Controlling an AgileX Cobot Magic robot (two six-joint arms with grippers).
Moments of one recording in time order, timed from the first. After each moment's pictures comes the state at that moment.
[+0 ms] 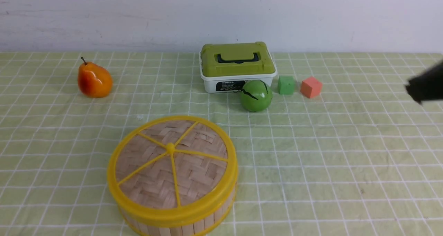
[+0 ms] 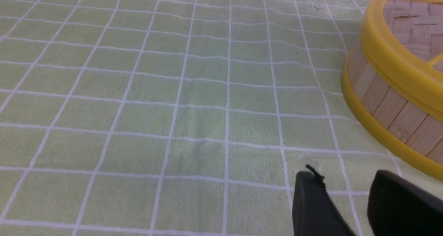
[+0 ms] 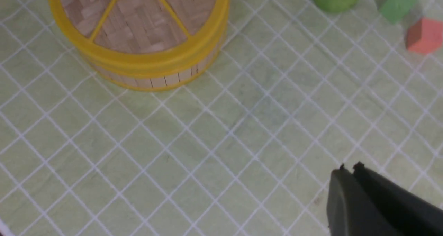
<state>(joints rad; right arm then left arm) 0.38 1.25 -1.54 0.21 1.25 -0.41 0.00 -0.01 0.03 0.01 0.39 -0.16</state>
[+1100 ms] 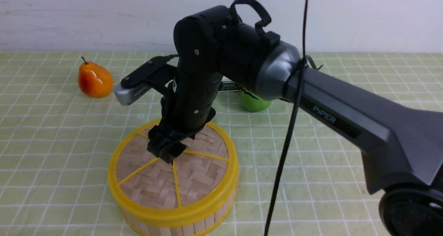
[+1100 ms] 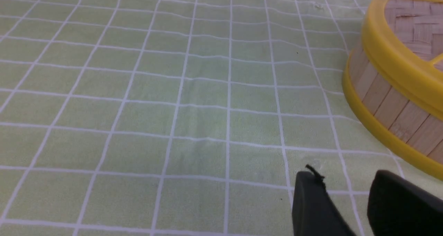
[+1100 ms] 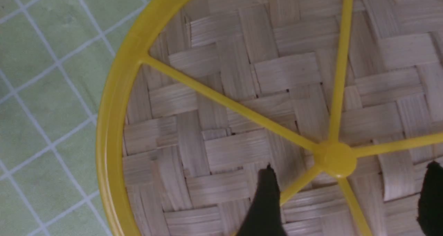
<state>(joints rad) 0.79 2.26 -2.25 0.13 1.25 -0.19 0.00 -0.01 0.03 0.01 0.39 -0.16</state>
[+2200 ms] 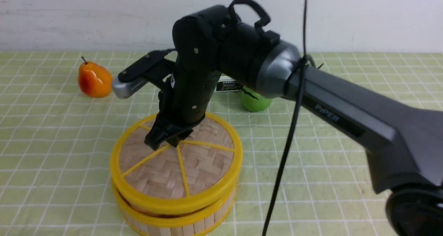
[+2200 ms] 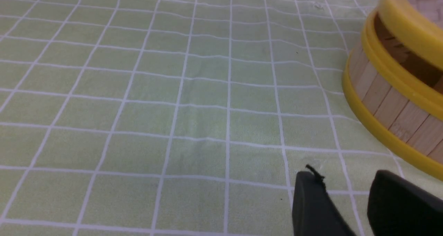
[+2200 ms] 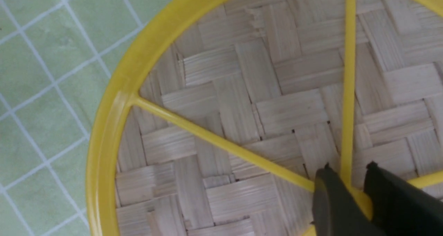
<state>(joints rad) 0.79 2.19 -2.26 0.09 1.23 -0.19 0.00 -0.01 0.03 0.01 0.39 -0.16</state>
